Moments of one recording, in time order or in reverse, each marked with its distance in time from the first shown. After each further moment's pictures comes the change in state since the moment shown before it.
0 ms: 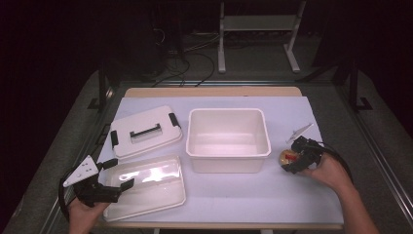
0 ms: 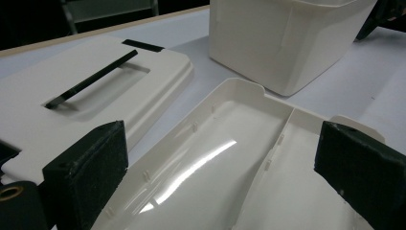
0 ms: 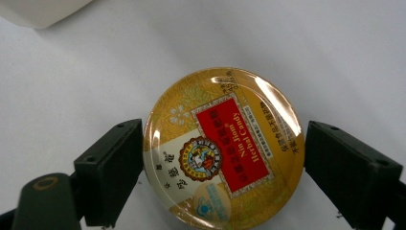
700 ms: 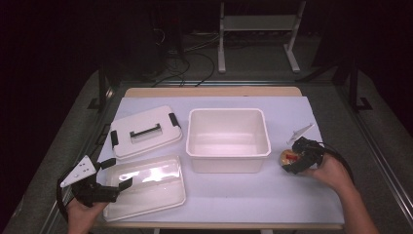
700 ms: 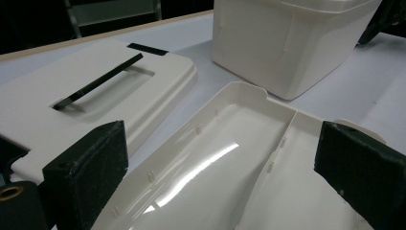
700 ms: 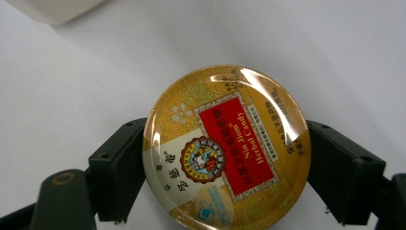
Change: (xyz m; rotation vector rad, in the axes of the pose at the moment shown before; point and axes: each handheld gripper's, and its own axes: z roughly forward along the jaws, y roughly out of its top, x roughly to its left) left arm 0.002 0.000 -0.003 -0.013 0.009 -0.004; right arm 0.003 -0.002 -0.007 -0.014 0.015 -0.018
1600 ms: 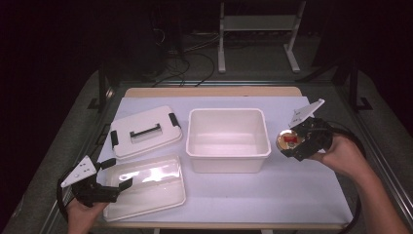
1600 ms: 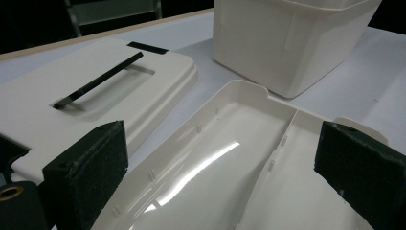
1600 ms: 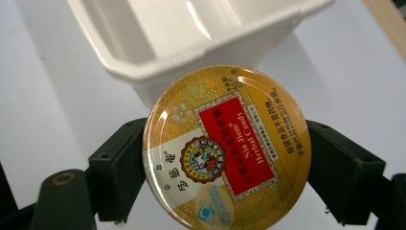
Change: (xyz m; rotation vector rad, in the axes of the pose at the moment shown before) left arm 0.000 0.000 0.001 0.003 0.001 -0.001; right arm 0.028 0.059 -0.104 -0.114 -0.007 -0.198
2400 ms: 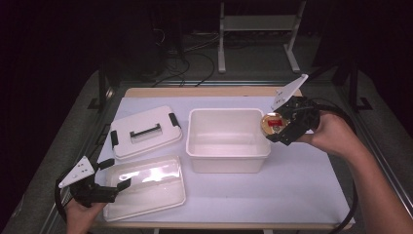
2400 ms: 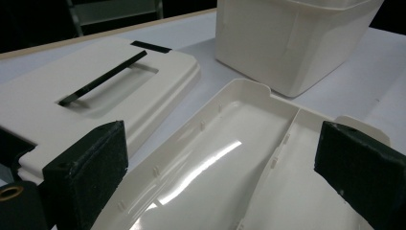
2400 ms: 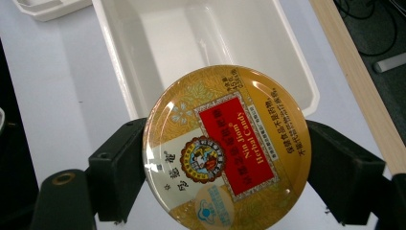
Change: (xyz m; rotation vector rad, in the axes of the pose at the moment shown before) left arm 0.003 -0.001 -0.003 -0.006 0.001 -0.001; right arm 0.009 0.073 -0.031 -0.023 0.021 -0.137
